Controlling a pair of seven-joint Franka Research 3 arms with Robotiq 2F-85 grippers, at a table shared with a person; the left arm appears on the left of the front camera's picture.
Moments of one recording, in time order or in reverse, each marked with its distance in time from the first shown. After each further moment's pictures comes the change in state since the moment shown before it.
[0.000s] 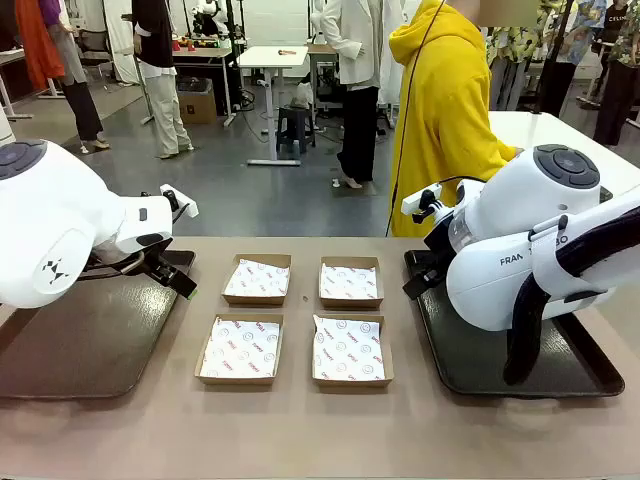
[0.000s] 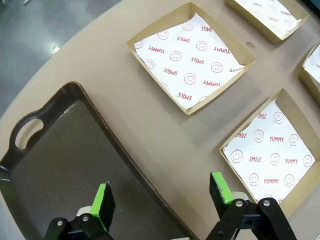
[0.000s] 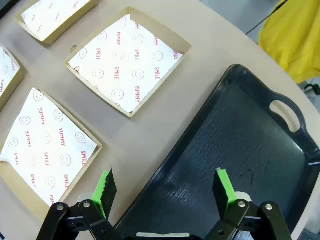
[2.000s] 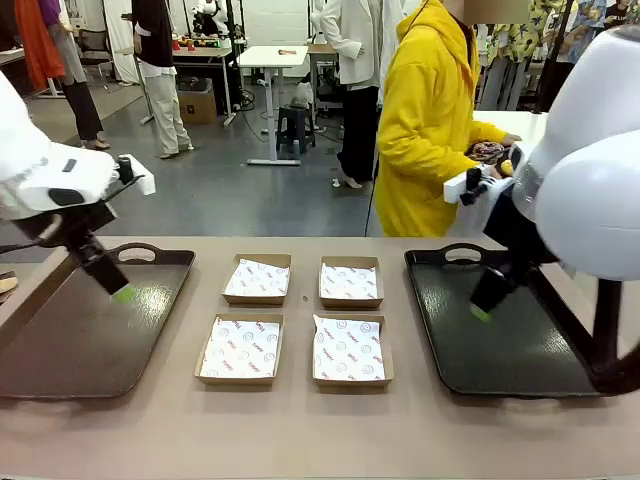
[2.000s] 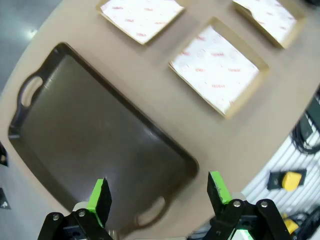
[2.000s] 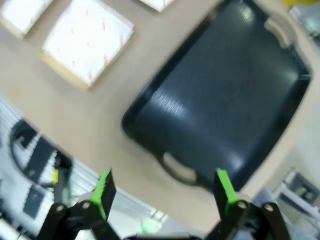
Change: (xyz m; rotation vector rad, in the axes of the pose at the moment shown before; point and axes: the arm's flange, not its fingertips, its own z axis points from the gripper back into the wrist) left arm -0.021 -0.006 0.141 -0.097 0.210 -0.188; right arm -0.035 0.022 0.153 0.026 0.357 0.032
